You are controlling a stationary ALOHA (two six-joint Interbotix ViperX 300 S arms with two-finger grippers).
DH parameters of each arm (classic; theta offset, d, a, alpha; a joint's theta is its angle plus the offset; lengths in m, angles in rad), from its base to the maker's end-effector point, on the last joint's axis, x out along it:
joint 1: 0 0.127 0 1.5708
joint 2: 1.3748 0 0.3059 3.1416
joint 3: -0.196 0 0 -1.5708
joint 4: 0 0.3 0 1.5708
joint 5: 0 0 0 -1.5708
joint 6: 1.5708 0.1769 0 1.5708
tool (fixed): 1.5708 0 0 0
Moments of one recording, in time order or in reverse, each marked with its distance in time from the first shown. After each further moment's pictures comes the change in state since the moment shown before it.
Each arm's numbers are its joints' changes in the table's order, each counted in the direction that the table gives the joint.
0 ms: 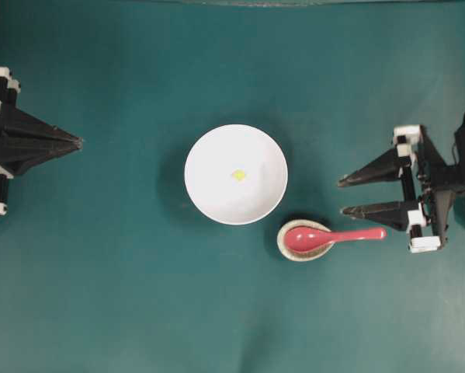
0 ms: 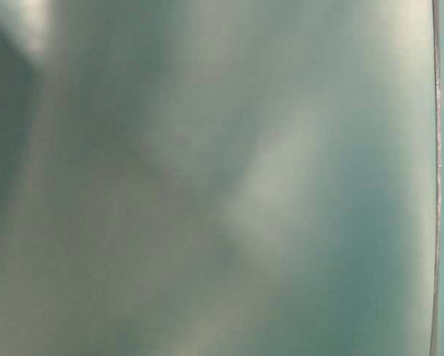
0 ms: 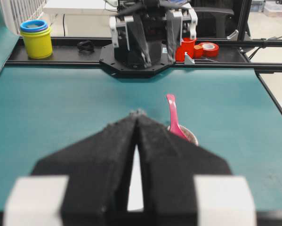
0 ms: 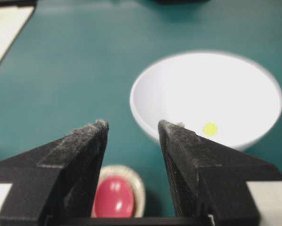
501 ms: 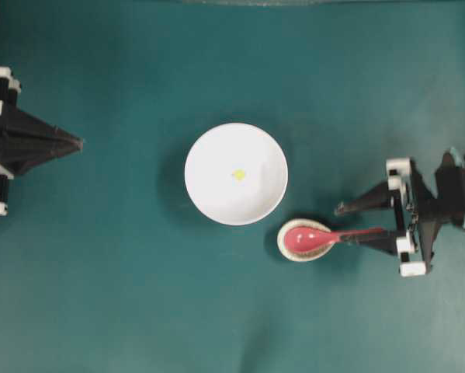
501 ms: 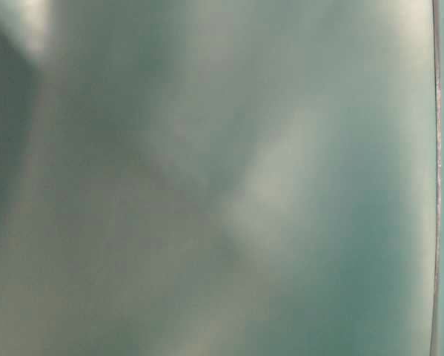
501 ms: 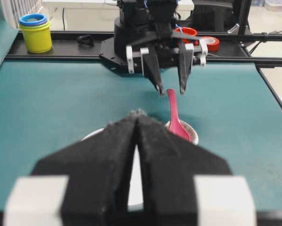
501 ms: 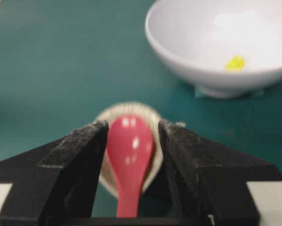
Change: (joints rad) left arm -0.002 0.000 0.000 0.002 0.018 0.000; right arm 0.239 -0.403 0.041 0.242 -0.380 0.003
